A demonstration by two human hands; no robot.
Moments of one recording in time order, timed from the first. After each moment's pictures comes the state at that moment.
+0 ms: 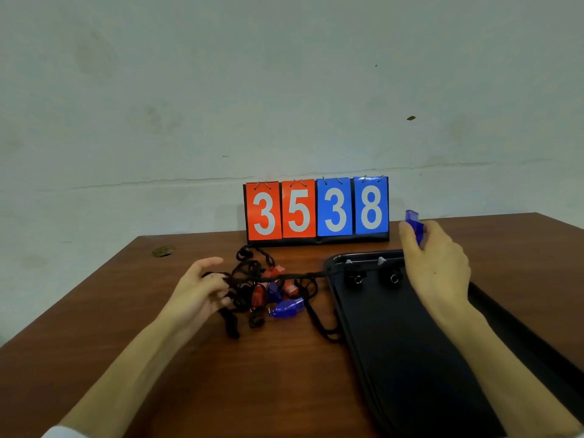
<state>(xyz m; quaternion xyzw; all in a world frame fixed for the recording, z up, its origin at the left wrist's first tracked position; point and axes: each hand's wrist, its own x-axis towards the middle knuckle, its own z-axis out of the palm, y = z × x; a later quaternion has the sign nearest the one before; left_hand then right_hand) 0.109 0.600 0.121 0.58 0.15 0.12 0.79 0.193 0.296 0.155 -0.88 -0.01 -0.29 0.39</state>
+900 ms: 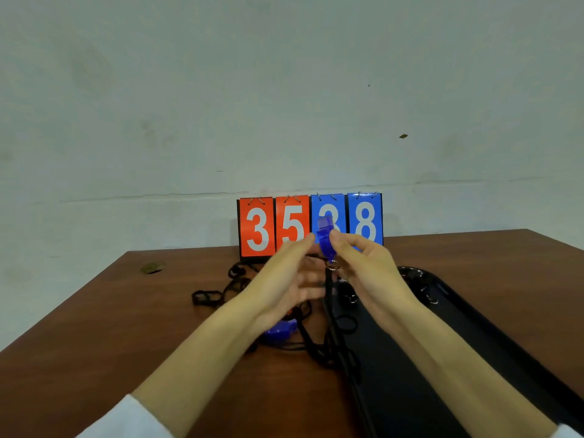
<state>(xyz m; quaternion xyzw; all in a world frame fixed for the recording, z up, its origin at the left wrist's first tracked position) 0.130 0.482 0.190 0.63 -0.02 -0.01 0.77 0.174 0.354 0.180 -0.65 -0.15 0.03 0.75</state>
